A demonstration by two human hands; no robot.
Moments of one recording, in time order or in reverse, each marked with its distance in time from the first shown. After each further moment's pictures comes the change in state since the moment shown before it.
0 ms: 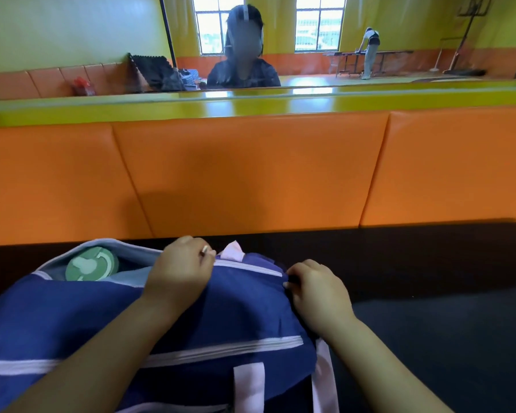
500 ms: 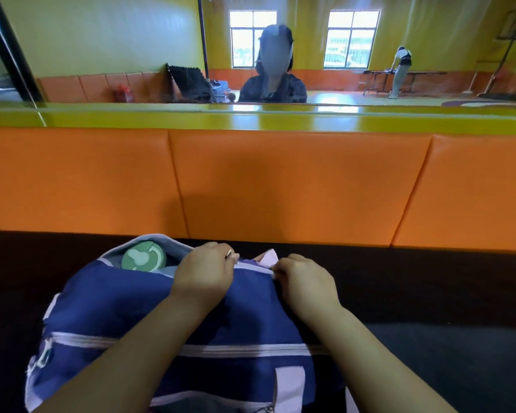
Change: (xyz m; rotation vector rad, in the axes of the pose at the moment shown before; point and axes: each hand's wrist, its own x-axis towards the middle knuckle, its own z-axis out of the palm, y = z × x) left_hand -0.009 -0.017 -0.026 0.116 -0.015 -0.054; right_hand 0.026 -0.074 0.013 -0.075 0.015 -0.208
